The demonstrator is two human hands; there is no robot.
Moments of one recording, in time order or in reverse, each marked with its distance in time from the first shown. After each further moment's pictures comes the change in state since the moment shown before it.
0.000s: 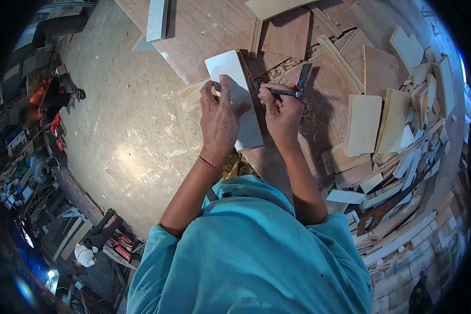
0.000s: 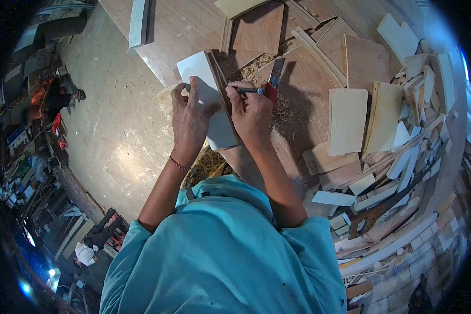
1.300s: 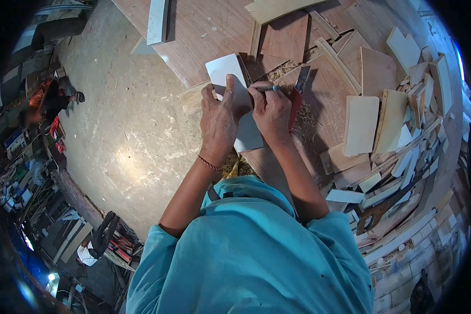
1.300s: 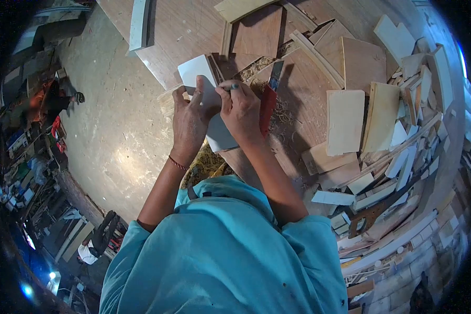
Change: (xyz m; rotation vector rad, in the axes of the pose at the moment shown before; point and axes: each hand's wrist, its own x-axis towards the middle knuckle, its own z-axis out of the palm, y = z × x) left_hand 0.007 0.004 -0.009 -0.023 -0.105 -0.061; right_hand 0.012 -0.010 0.014 -0.255 -0.021 -0.284
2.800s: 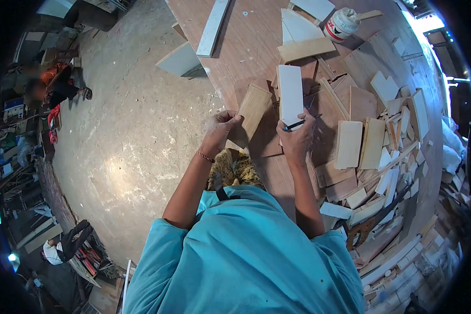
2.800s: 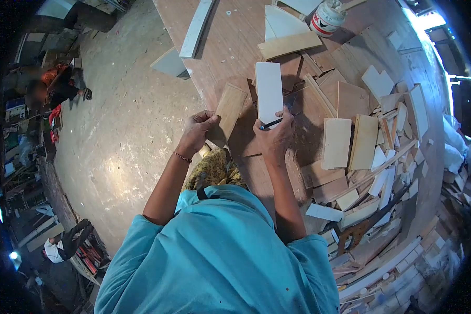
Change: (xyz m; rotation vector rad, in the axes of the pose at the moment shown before) left_hand -0.021 -0.074 -0.007 -1.447 -0.165 -0.313; right_hand -0.026 -0.028 -0.035 -0.290 0.100 0.160
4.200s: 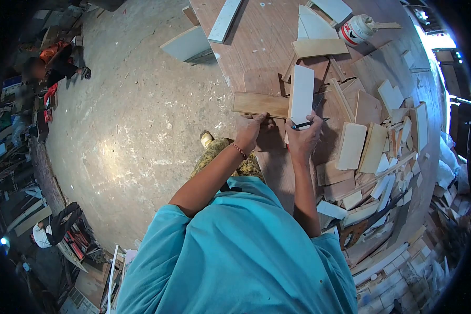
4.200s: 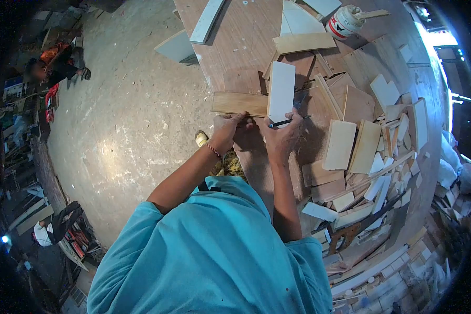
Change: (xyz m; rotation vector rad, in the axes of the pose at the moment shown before) left_hand -0.001 -0.036 0.059 -0.321 0.222 -0.112; right_hand -0.011 0.001 -0.001 0.014 -0.010 0.059
